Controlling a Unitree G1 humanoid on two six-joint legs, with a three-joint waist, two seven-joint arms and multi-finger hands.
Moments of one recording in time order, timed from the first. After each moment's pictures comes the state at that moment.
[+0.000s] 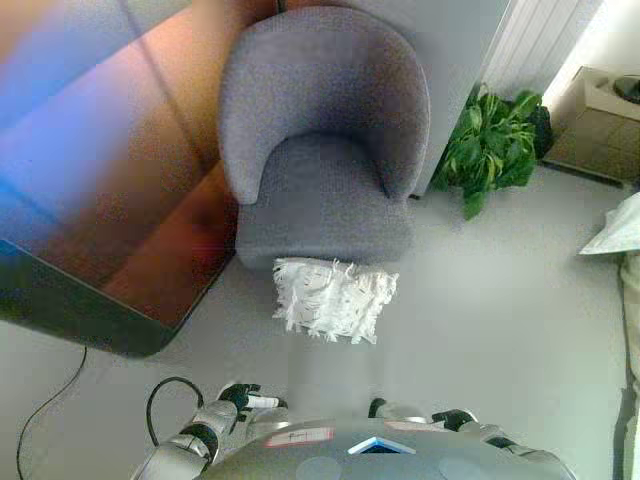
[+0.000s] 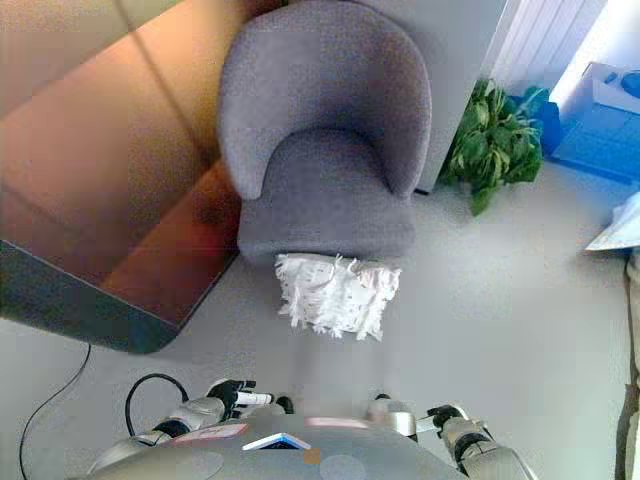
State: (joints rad) left arm -0.01 0.21 -0.33 1.22 -0.04 0.14 -0.02; right arm 0.03 -0.25 0.29 1.29 -0.08 0.21 -0.02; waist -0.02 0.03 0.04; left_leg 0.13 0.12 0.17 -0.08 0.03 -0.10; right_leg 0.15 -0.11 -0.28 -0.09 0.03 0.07
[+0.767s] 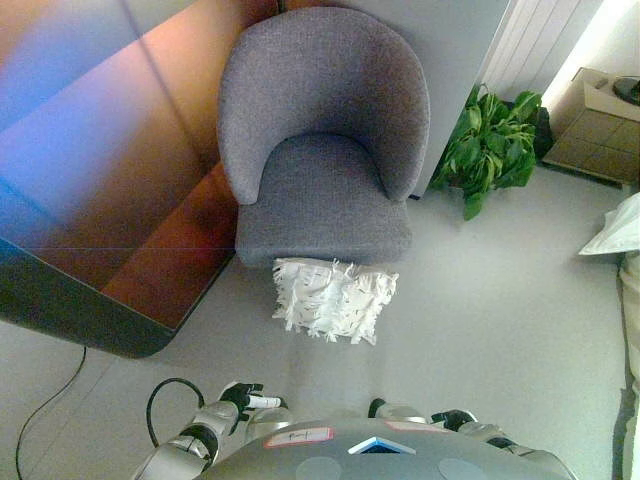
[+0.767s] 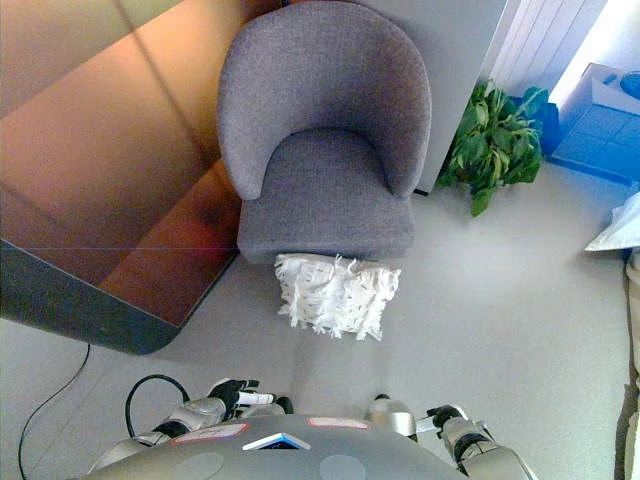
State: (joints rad) left arm -0.01 0.21 -0.33 1.22 -0.05 0.12 -0.04; right arm 0.03 -0.25 0.29 1.29 -0.08 0.21 -0.02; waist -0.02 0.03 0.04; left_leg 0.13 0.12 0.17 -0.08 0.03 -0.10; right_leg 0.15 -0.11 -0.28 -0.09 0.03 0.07
